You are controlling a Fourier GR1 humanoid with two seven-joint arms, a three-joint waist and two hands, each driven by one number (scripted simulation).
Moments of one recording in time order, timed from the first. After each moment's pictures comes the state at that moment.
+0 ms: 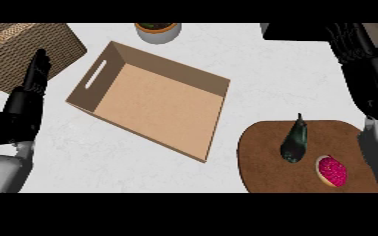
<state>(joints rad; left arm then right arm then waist) -0.19 0.57 -0.16 -1.44 0.22 0.35 -0.13 -0.37 -0.47 0.04 -1.67 -0.22 -0.05 0.08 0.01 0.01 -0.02</state>
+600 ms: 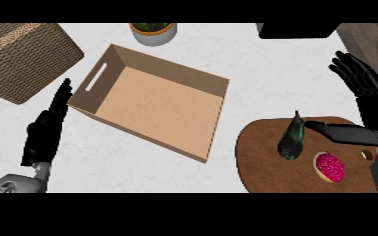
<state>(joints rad) -0.08 0.52 -0.24 -1.44 0.18 0.36 -0.01 -0.14 -0.46 -0.06 -1.57 -0.23 0.05 -0.17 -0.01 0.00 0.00</state>
